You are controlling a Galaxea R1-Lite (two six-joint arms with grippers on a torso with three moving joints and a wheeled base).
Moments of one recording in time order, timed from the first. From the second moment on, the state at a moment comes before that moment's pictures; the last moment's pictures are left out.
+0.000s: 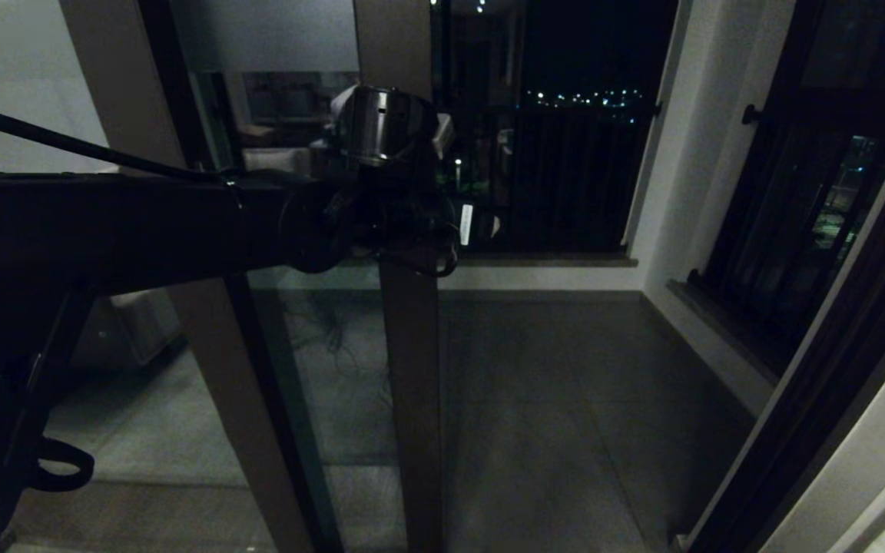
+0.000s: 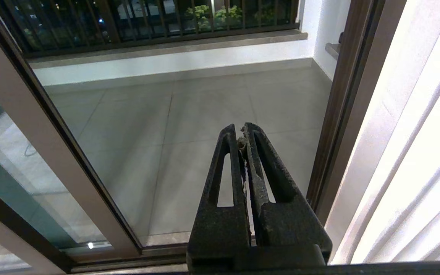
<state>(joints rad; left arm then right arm) -0.64 2.13 -1.92 0.04 0.13 -0.05 0.00 0.00 -0.02 0.03 -0.04 0.05</state>
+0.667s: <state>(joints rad) -0.68 2.16 -1.95 0.02 0.12 -0.04 0.00 0.00 -0.02 0.03 -0.04 0.05</state>
